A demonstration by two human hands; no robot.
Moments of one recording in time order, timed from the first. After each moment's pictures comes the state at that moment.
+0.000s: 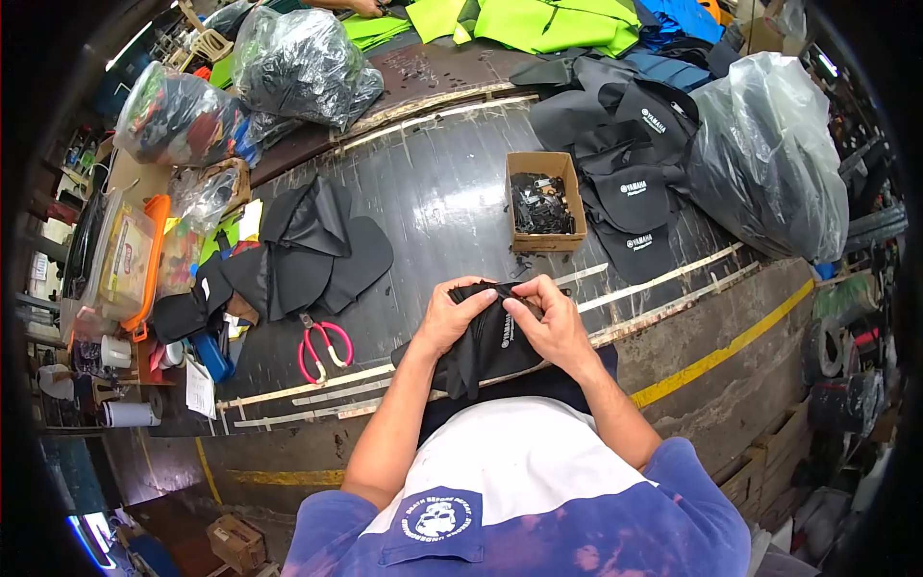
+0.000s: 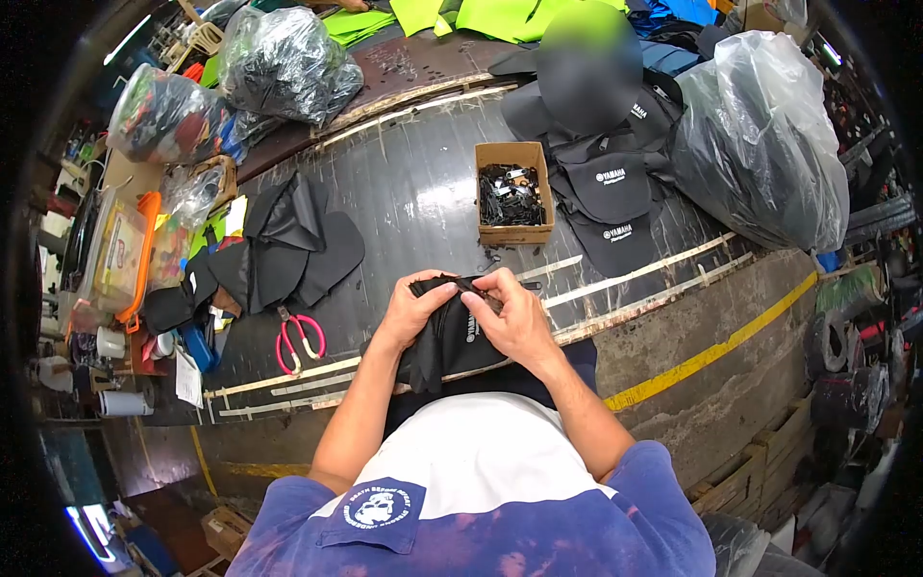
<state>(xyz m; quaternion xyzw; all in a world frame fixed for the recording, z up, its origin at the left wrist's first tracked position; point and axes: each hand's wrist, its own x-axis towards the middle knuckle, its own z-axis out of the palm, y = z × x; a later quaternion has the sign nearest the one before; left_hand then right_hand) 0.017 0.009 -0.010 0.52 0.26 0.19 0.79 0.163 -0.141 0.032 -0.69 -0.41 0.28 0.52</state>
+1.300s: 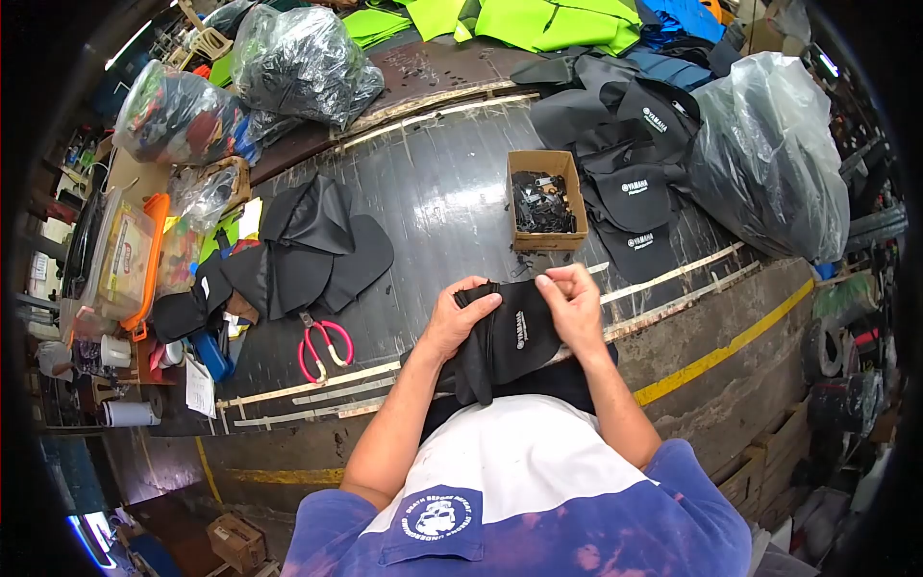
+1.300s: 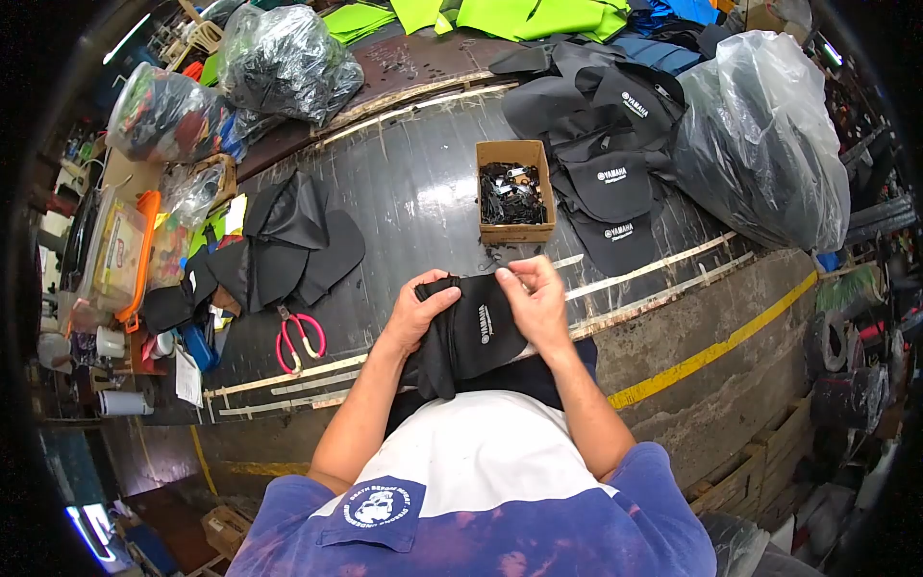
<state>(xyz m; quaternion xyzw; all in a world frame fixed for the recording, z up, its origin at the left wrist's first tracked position) 0.014 0.000 -0.011 0.48 0.26 0.19 0.82 0.192 -0.141 -0.015 -0.66 -0.28 0.28 0.64</state>
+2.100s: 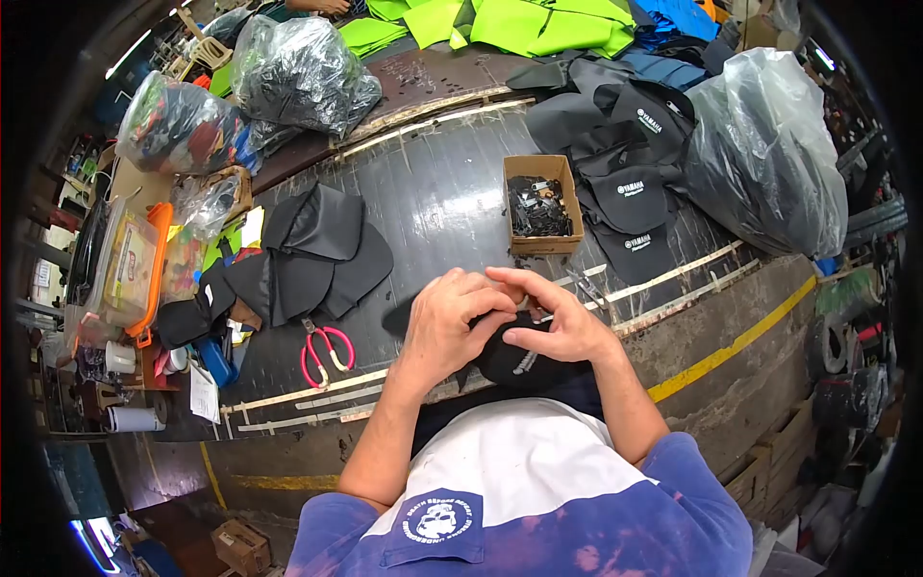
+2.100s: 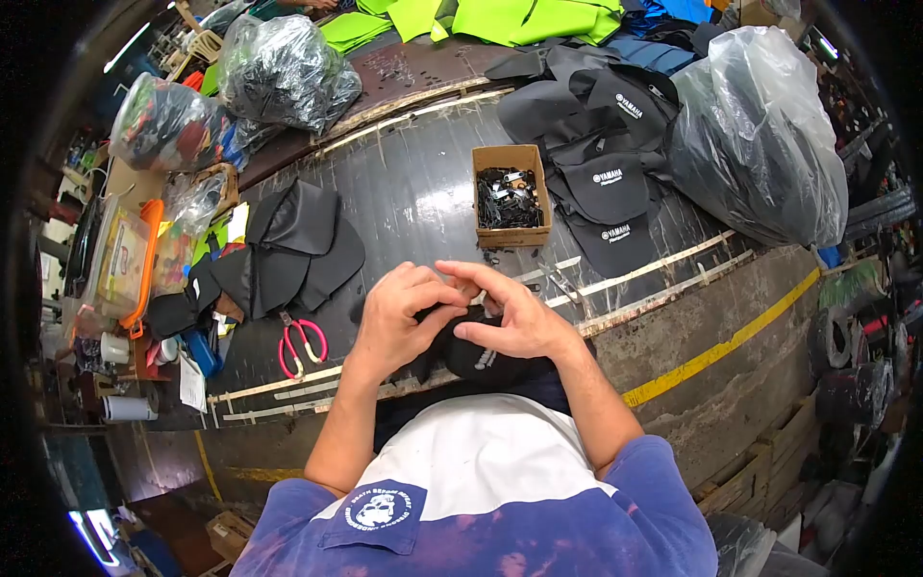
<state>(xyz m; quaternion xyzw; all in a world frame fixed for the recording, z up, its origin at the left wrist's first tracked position) 0.010 -0.008 0.109 0.90 0.13 0.24 0.34 0.191 -0.140 0.074 -0.50 -0.53 0.44 0.52</state>
